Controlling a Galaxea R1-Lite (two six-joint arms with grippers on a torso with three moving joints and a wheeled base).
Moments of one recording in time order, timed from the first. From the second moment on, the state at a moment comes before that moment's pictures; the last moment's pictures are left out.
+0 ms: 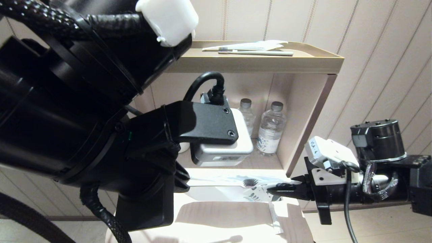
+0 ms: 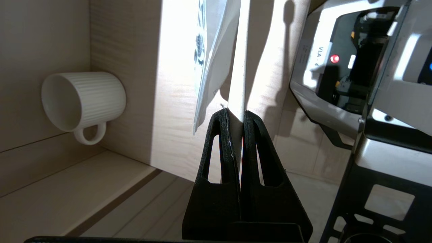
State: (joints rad) left arm -1.05 1.68 -1.83 1.11 0.18 0.58; right arm 0.35 1.52 -0.70 -0.30 0.80 -0.57
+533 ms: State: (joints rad) left arm -1.05 1.72 -1.82 1.12 0.18 0.57; right arm 0.35 1.52 -0.70 -0.30 0.80 -0.57
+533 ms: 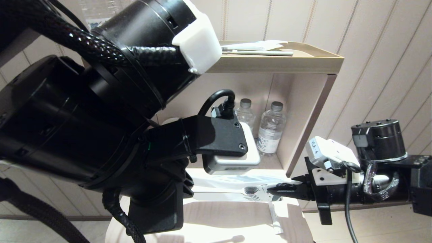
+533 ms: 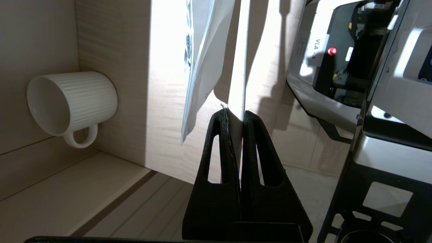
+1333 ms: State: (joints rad) left arm -0.98 1.71 -1.81 1.12 0.25 0.58; right arm 0.36 1.52 -0.69 -0.30 0.80 -0.57
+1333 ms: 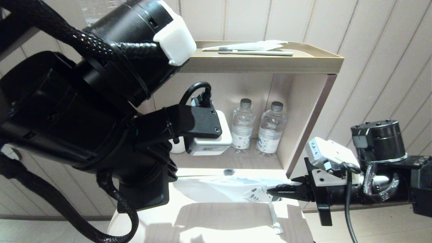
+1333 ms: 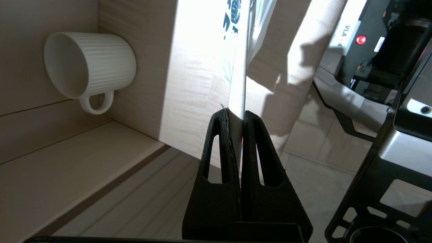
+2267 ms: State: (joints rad) left arm -1.04 1.68 -1.83 1.10 0.28 0.58; right arm 0.36 1.53 -0.70 -0.30 0.80 -0.57
